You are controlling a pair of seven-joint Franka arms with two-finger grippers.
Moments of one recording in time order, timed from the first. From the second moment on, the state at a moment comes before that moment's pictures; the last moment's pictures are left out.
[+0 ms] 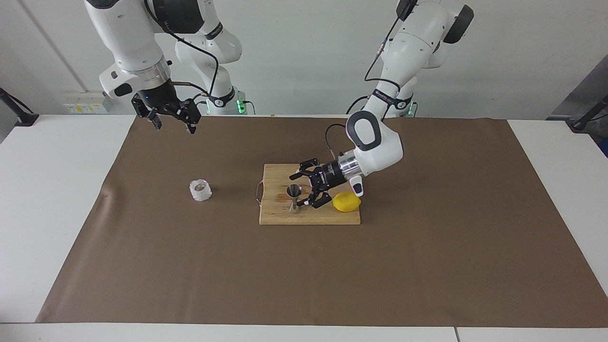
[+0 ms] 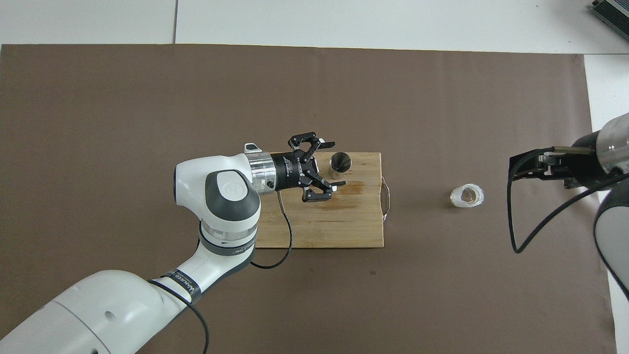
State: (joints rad) left arm -0.19 0.43 -0.44 -1.88 -1.58 2.53 -1.01; right arm 0.10 -0.07 -0.04 -1.70 -0.01 1.60 0.22
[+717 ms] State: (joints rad) left arm -0.05 0.41 -0.44 -1.79 -1.19 2.40 -0.91; right arm 0.10 -0.07 -0.04 -1.70 -0.01 1.60 0.22
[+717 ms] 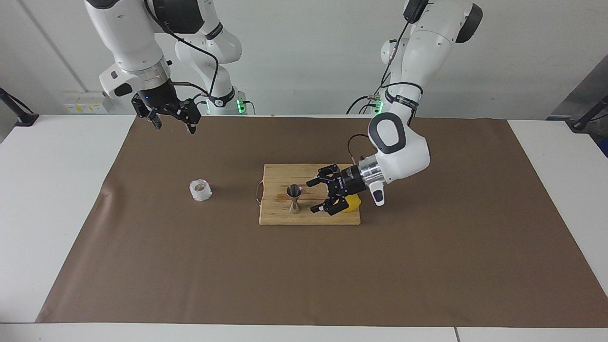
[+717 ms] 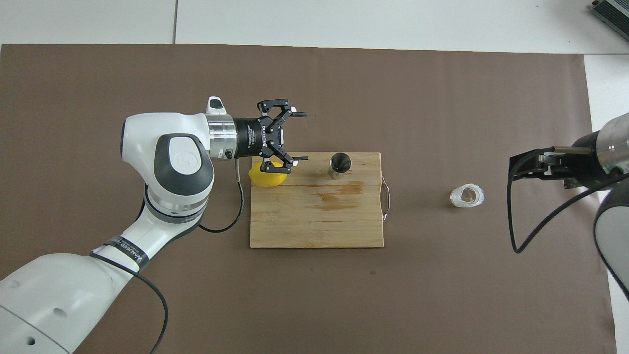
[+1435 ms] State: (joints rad) left arm -0.01 0.33 -0.33 -1.78 -0.60 2.37 -0.74; right arm 0.10 -0.07 -0.04 -1.71 -0.01 1.61 0.22
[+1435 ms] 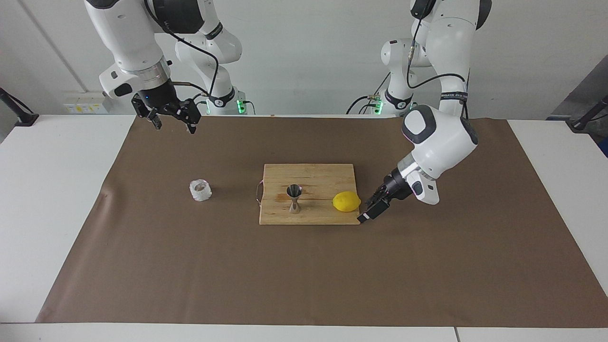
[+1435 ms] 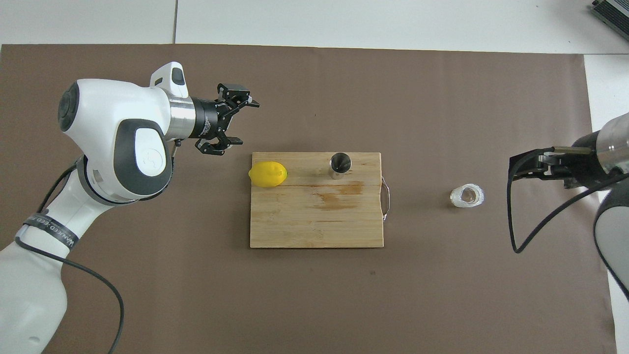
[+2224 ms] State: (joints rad) left arm 0.05 0.22 -0.33 -1.78 -0.36 2.20 -0.45; right arm 0.07 -0.07 -0.04 -1.93 -0.01 1.86 -0.37
